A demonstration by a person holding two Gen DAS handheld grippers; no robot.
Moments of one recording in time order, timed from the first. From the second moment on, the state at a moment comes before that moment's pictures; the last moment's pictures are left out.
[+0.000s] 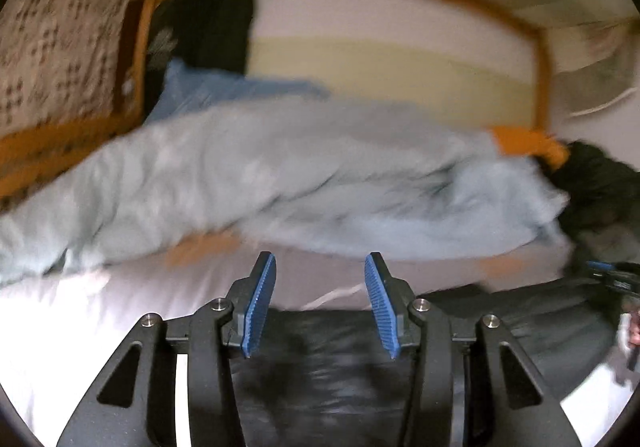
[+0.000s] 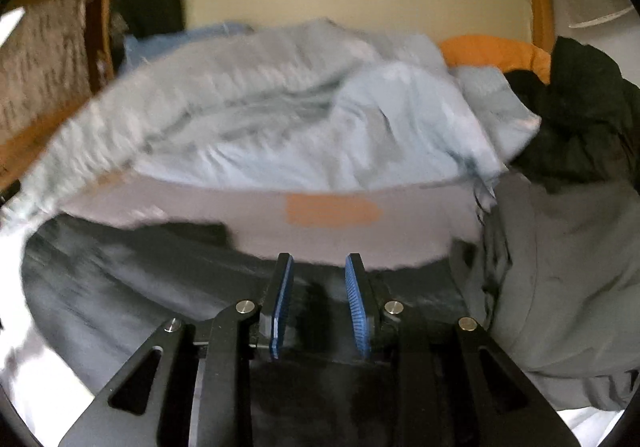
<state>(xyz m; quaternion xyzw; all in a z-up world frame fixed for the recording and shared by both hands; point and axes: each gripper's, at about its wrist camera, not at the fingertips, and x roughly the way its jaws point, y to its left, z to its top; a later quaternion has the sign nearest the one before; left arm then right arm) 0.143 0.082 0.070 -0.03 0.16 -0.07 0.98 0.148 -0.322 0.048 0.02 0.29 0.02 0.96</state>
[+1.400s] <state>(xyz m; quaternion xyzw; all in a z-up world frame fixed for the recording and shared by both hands) 0.150 -0.023 -0.060 -0.15 0.39 -0.21 0.88 0.218 -0.156 -0.019 0.03 0.49 0.08 0.86</state>
